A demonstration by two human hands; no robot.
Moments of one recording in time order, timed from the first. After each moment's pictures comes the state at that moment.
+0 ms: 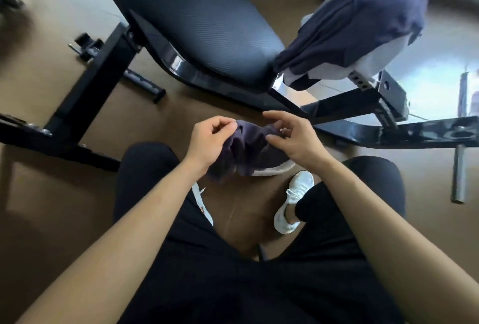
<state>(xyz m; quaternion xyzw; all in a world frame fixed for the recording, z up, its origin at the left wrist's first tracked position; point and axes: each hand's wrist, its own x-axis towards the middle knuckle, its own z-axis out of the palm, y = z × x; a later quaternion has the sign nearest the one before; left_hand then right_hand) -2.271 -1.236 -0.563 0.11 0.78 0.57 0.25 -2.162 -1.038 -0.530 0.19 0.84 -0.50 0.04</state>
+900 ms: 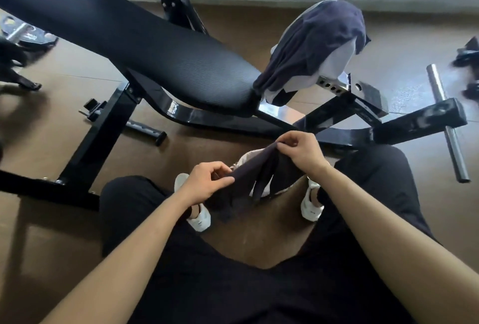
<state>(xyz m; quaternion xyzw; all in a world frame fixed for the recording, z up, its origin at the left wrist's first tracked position) -2.222 -1.293 -0.539 0.33 0.83 0.34 0.30 -2.087 -1.042 -0.530 0.31 0.80 -0.50 -0.12</state>
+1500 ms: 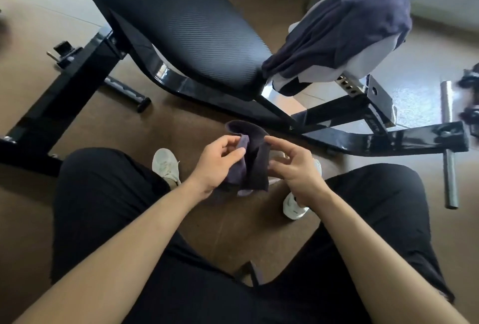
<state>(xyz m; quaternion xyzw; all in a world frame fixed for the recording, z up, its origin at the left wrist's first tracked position) -2.211 -1.227 -0.568 0.17 0.73 0.56 0.35 -2.084 -1.062 -0.554 0.26 0.71 -0.65 -0.04</state>
